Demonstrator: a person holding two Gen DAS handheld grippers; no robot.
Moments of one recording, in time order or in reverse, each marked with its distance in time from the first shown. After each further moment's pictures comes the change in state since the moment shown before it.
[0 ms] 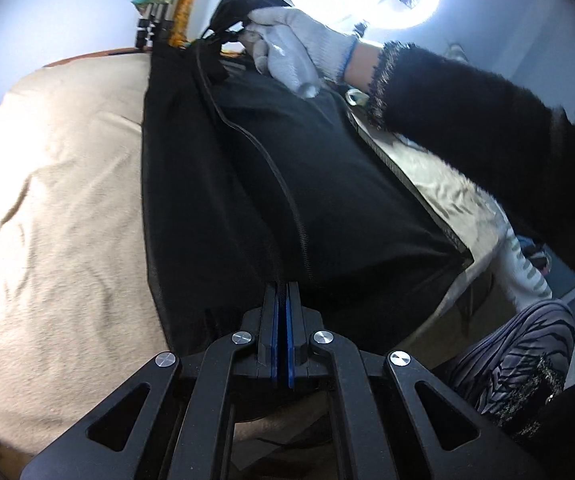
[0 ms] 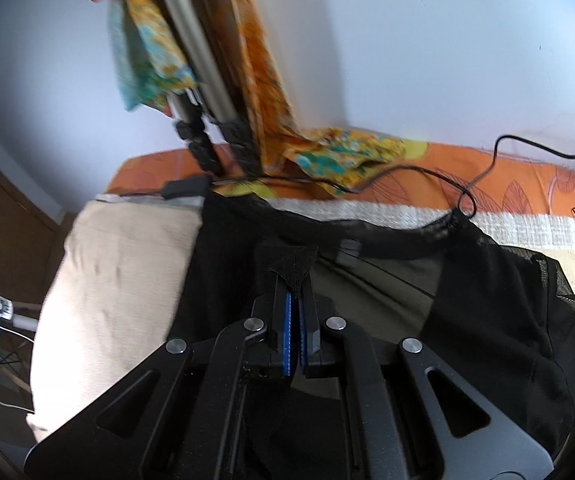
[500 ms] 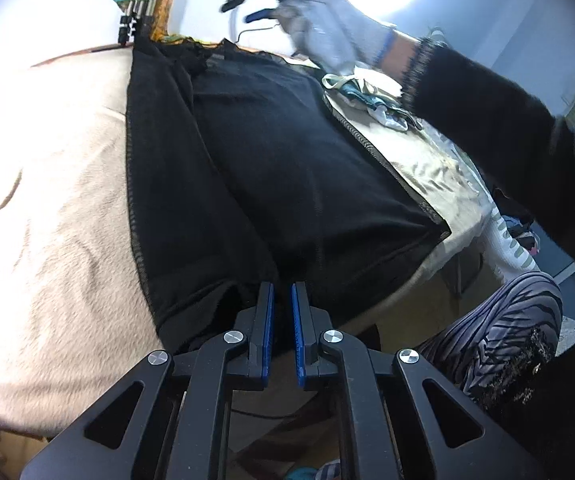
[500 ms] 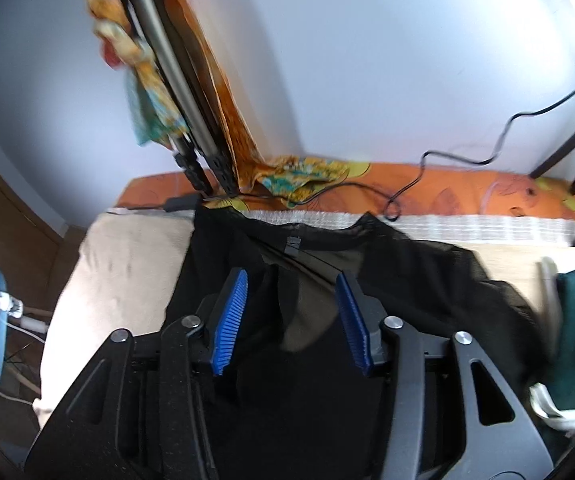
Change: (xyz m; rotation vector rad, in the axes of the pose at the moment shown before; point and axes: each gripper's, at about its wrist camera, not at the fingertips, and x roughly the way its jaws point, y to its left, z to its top) left arm -0.023 -0.013 -0.018 0.036 0.029 -0.034; right arm -0.093 -0.038 -0.017 0.012 -0.093 0.010
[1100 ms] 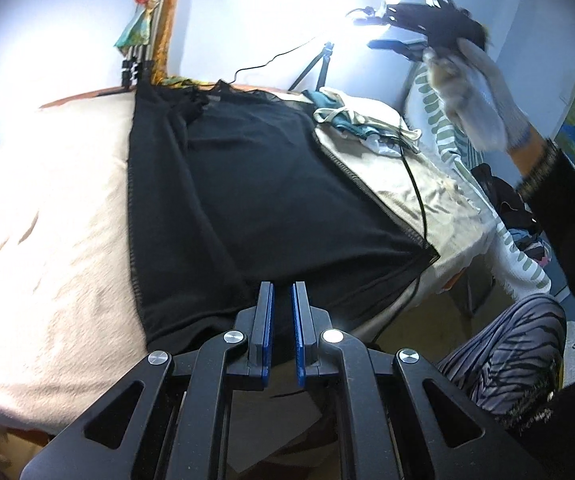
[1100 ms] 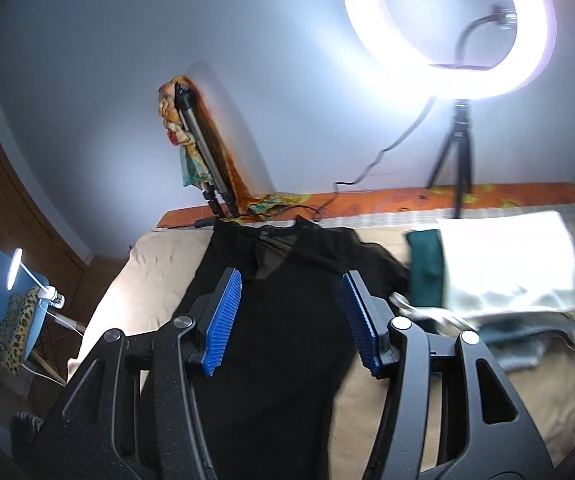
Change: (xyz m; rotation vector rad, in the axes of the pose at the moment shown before) left arm -0.007 -0.037 0.011 0.041 -0.120 0.059; right arm -0.224 -0.077 -0.091 0.035 -0.206 0.028
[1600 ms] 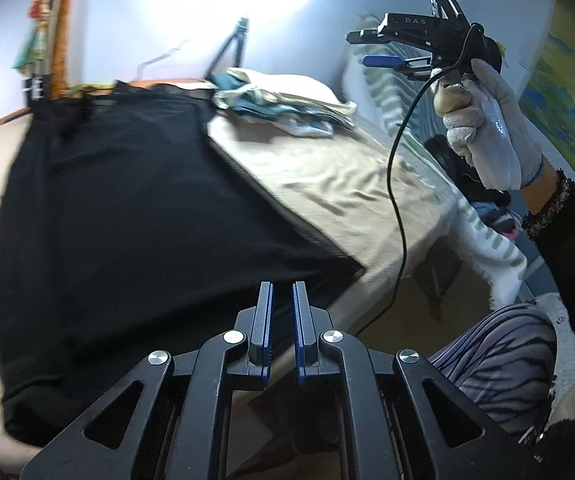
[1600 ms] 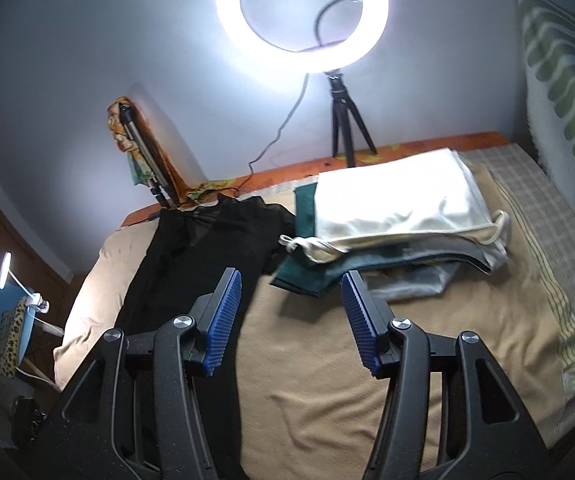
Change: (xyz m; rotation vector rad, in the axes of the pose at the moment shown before) left arm 0.073 -0.100 0.020 0.116 0.061 -0.157; right arm -0.088 -0.111 -0.064 0.132 -0.006 -0.097
